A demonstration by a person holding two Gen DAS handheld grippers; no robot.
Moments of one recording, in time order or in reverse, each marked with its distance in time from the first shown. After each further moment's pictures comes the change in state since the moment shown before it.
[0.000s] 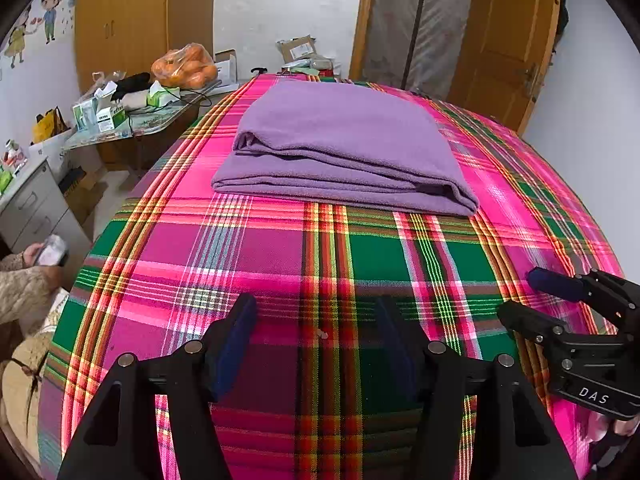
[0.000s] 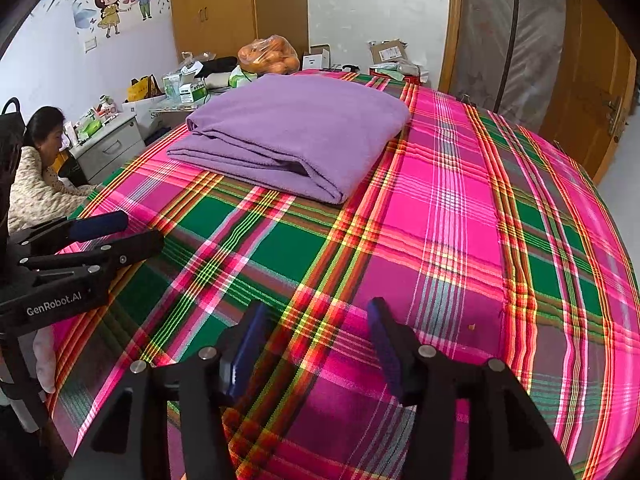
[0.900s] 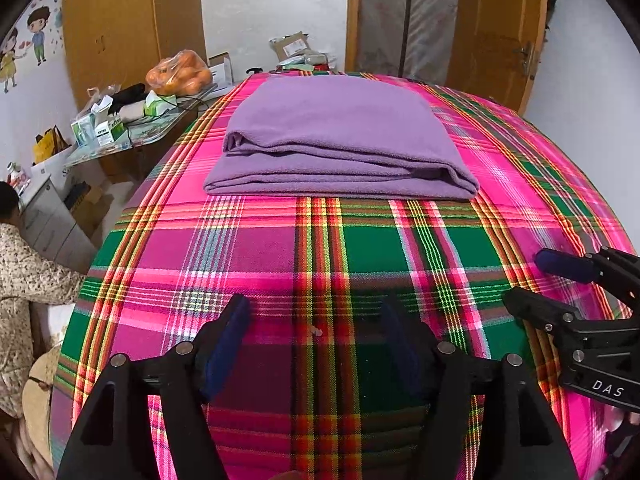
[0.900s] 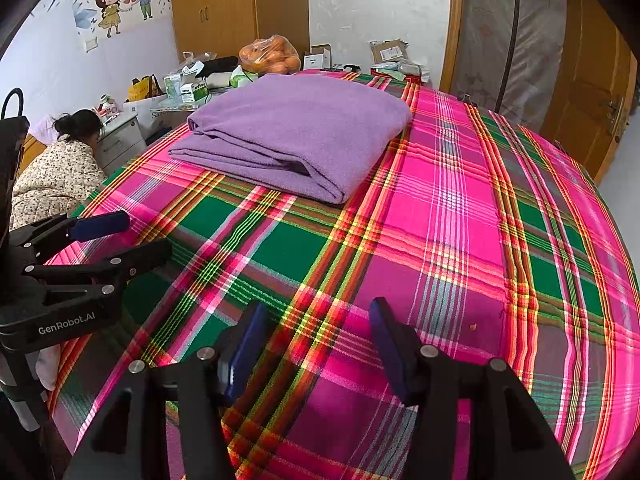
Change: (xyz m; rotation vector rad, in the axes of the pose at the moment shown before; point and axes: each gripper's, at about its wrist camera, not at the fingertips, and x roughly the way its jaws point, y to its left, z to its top) left arm 0.004 -0.011 -0.002 0.069 0.017 0.040; right arm 0.001 0.002 0.000 -0.002 0.001 0.003
